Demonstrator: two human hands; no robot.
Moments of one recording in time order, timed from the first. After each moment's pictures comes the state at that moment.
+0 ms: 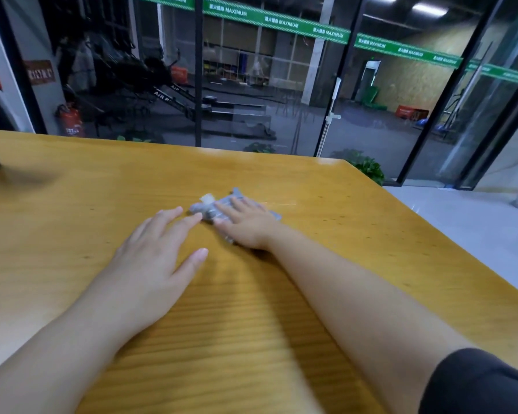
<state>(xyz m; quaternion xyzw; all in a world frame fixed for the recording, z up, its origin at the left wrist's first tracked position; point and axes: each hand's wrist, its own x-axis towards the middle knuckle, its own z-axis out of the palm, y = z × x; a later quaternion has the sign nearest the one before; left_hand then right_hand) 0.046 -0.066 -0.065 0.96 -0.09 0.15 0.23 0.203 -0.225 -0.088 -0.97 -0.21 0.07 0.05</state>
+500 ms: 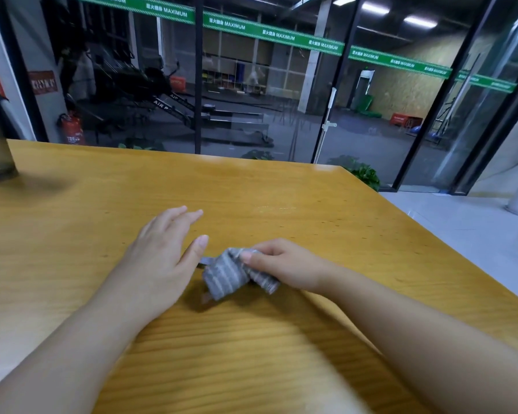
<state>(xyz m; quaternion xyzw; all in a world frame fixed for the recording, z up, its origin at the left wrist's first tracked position) 0.044 -0.058 -0.068 0.93 -0.09 0.20 0.29 0.086 -0.267 -0.056 -0.87 -0.25 0.16 0.39</state>
